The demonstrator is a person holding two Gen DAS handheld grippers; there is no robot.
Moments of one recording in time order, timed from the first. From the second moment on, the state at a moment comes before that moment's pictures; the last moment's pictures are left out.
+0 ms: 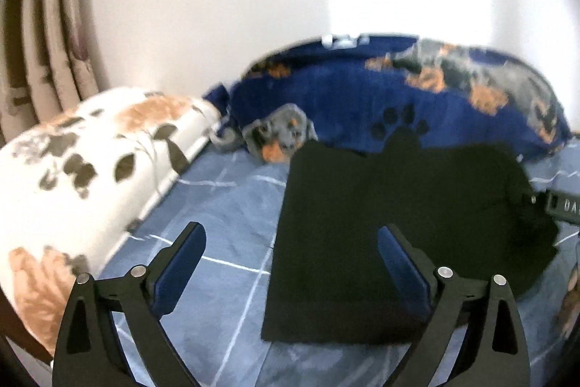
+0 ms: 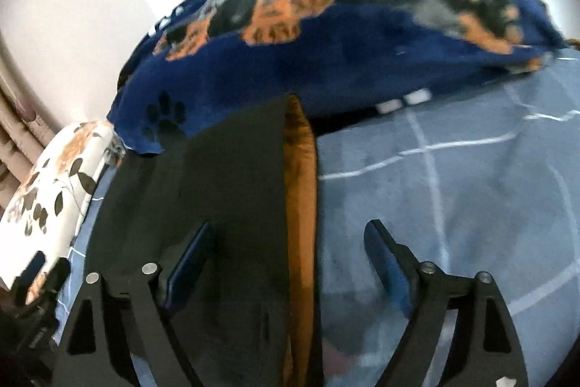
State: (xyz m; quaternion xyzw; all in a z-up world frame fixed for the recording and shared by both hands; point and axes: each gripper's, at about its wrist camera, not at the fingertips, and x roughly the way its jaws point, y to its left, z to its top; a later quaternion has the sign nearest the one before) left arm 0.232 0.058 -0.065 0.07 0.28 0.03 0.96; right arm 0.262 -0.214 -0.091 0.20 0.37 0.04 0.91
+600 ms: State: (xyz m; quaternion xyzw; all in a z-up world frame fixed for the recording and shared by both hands) left arm 0.076 0.048 0.059 -0.01 0.16 0.01 0.99; right arm 0.073 -0.204 0.022 0.15 0.25 0.09 0.95
